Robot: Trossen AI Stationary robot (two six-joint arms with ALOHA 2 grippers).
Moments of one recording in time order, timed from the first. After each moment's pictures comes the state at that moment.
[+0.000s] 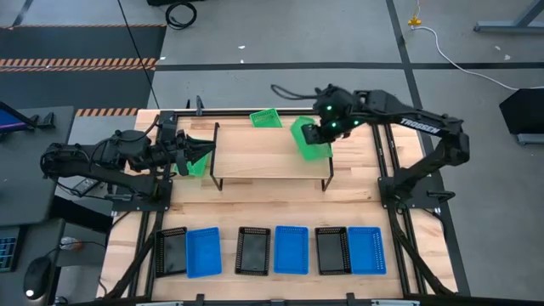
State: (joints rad) left arm -0.11 0.72 0.93 -0.27 -0.41 -0.72; right arm -0.30 1.44 1.58 -1.08 -0.16 0.94
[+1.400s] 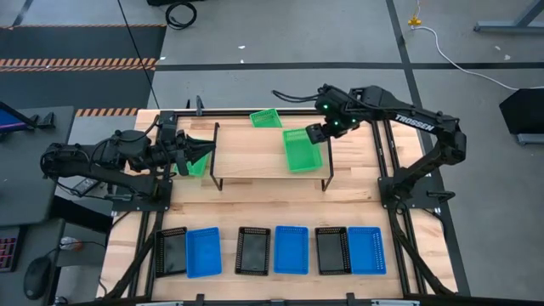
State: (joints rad) left arm -0.12 0.72 0.93 -0.27 -0.41 -0.72; right arm -0.36 1.47 1.58 -1.25 0.00 0.79
